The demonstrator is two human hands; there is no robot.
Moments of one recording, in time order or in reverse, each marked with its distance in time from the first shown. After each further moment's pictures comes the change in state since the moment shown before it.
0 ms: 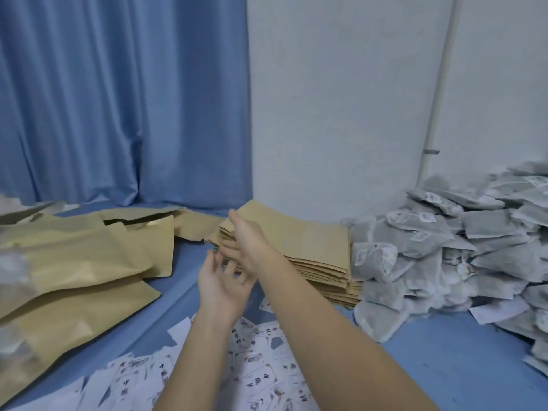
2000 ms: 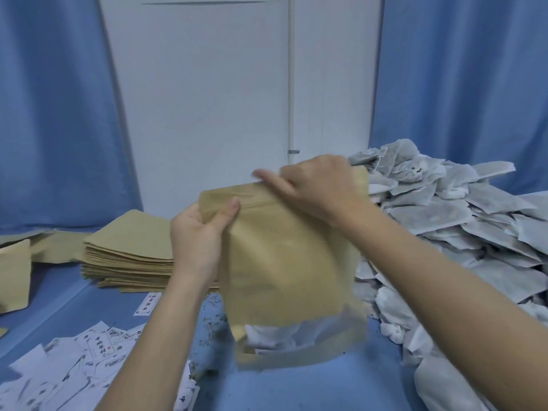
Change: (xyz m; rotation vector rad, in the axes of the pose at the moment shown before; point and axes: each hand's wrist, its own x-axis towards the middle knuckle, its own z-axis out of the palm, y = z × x) left_hand -0.139 -0.115 0.127 0.682 -0.565 0.494; right_hand -0.210 -0.104 -0.286 -1.601 0.848 -1.219
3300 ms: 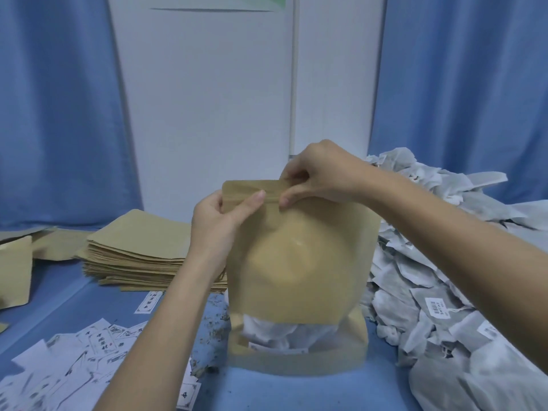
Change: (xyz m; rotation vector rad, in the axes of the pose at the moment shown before) left_hand 0.004 0.013 0.009 0.077 -0.109 -0.003; right_hand 0.035 0.016 -0.043 0.385 -0.657 -0.065
